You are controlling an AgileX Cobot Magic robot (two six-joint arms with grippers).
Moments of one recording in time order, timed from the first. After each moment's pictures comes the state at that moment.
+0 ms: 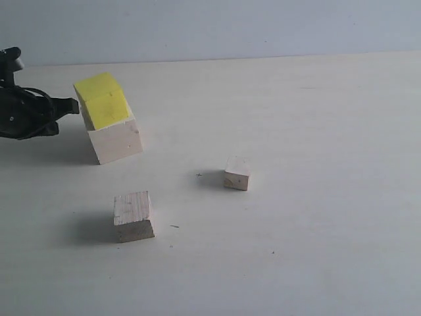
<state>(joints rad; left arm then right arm) -0.12 1.81 -0.93 -0.37 0.19 0.11 0.83 0.47 -0.75 -0.26 1.00 0.36</state>
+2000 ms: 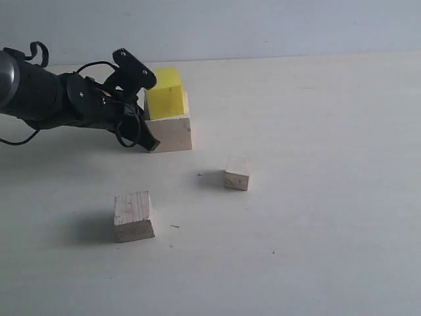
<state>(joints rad) -0.45 2.06 -1.10 -0.52 -0.10 0.96 0.83 0.47 -0.75 -0.32 0.98 0.36</state>
